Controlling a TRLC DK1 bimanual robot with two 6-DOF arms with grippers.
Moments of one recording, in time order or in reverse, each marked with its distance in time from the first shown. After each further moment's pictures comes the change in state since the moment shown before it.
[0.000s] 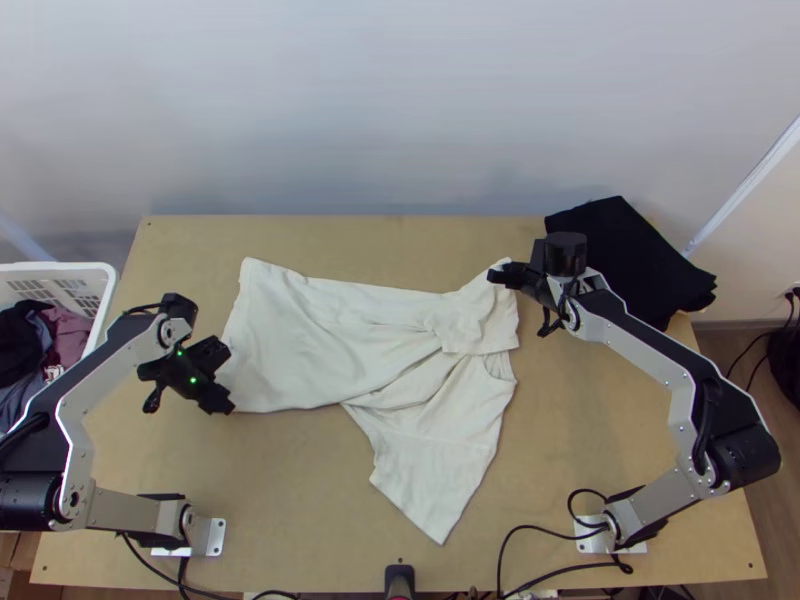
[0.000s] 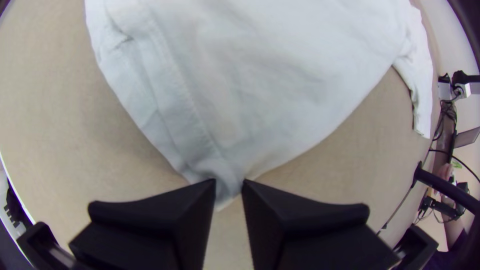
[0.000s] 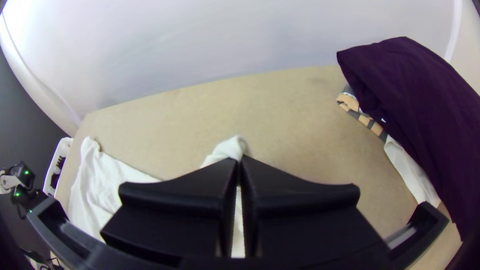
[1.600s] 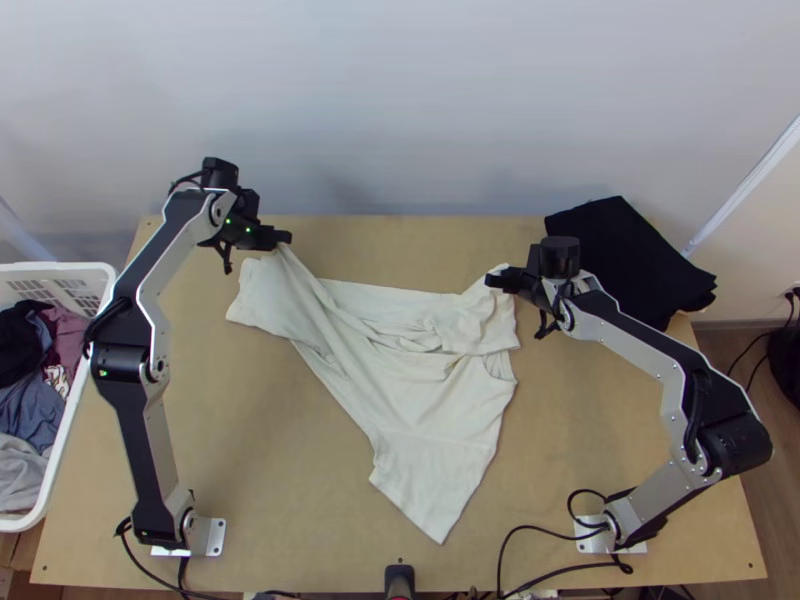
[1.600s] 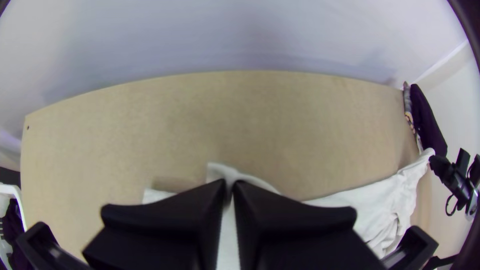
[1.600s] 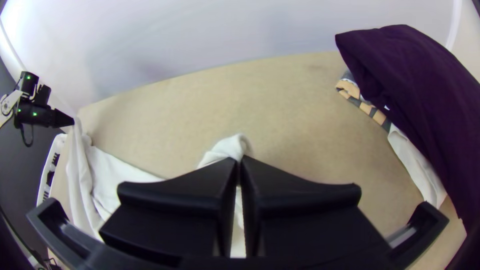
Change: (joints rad) left arm -0.124 0.671 1.087 0.163 0.079 -0.600; right arm 0.002 0.045 -0.004 0.007 0.011 0.000
